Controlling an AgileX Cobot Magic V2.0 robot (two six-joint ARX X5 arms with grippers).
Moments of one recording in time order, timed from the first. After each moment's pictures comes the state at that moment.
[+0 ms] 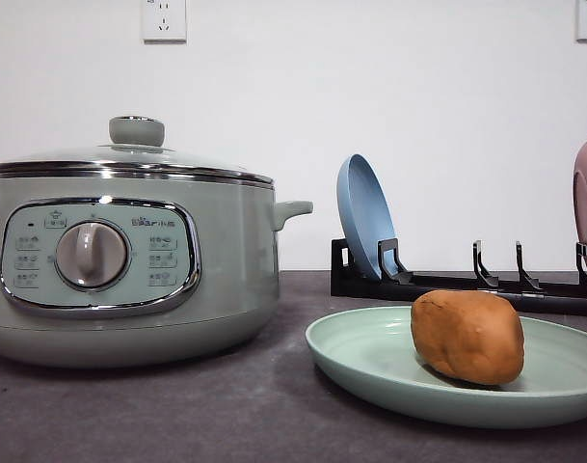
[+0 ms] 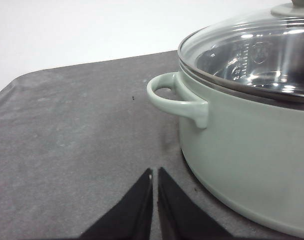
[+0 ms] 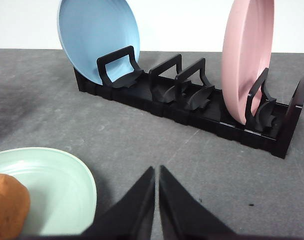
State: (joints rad) left_arx 0.05 0.01 0.03 -0.18 0.10 0.16; right_arx 0.00 0.01 0.02 -0.16 -0.18 0.05
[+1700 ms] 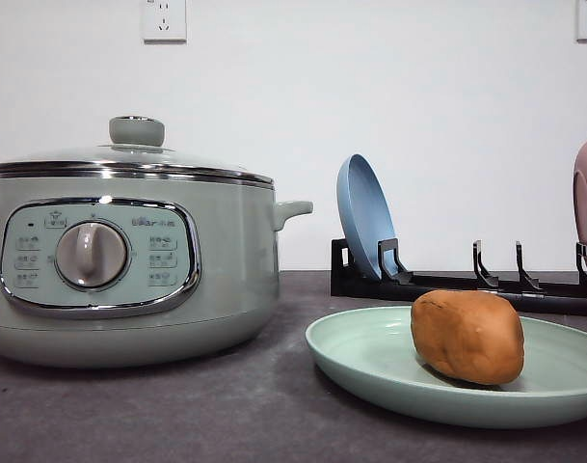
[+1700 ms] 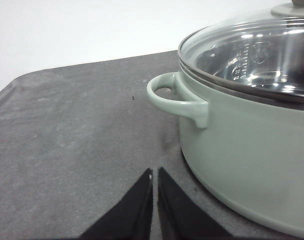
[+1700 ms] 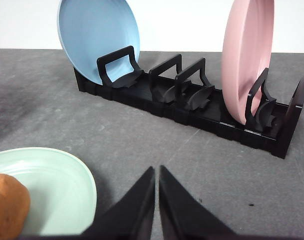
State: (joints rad) left_arx 0.05 0.01 0.03 -0.18 0.10 0.16; right_arx 0.00 0.01 0.02 -0.16 -0.18 0.05
